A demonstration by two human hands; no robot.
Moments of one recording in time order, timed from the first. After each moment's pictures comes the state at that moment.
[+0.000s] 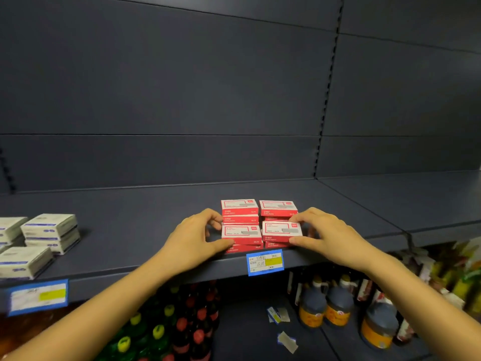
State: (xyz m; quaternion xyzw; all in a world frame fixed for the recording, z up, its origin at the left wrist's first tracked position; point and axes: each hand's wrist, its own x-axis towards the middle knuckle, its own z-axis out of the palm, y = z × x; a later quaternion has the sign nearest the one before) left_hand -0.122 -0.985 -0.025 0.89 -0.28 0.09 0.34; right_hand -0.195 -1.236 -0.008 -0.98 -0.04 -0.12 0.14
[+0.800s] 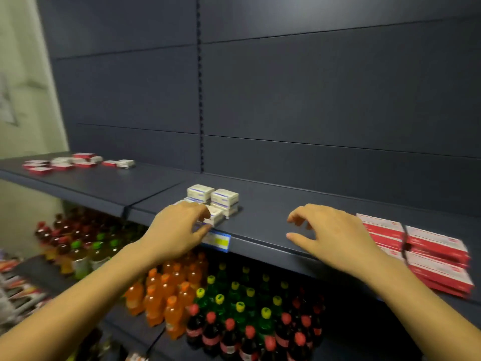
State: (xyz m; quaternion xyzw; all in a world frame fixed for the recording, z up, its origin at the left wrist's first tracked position) left_hand -0.221 -0.785 -0.008 0.96 -0.02 0.26 0.03; right_hand -0.169 -1.053 0.017 -0.92 -0.33 -0.21 0.07
